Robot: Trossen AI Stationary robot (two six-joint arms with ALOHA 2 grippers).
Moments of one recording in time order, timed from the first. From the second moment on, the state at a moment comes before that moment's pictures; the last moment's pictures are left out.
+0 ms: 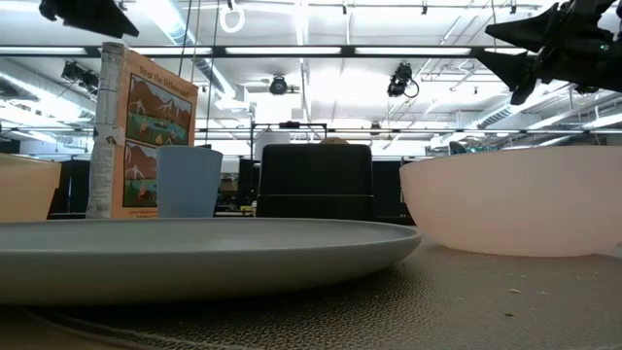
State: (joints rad) left arm -0.30 0.50 0.91 -1.12 -1.28 -0.49; right arm -0.32 0.02 0.01 0.41 -0.04 0.26
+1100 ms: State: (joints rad) left arm -0.31 0.41 0.96 -1.29 -1.12 -0.53; right arm -0.32 0.02 0.01 0.40 0.01 0.28
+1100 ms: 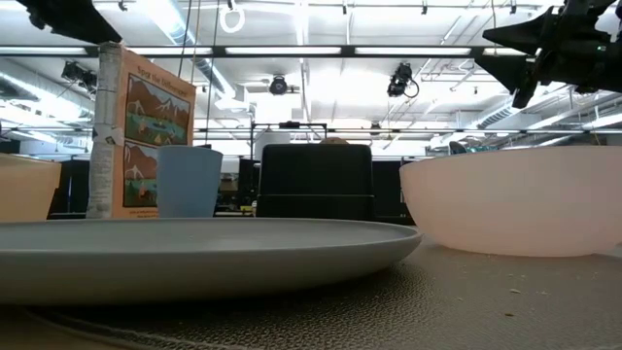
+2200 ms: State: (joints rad) left arm -0.17 0.52 1.02 -1.35 -0.78 -0.51; right arm -0.32 0.02 0.01 0.41 0.04 0.26
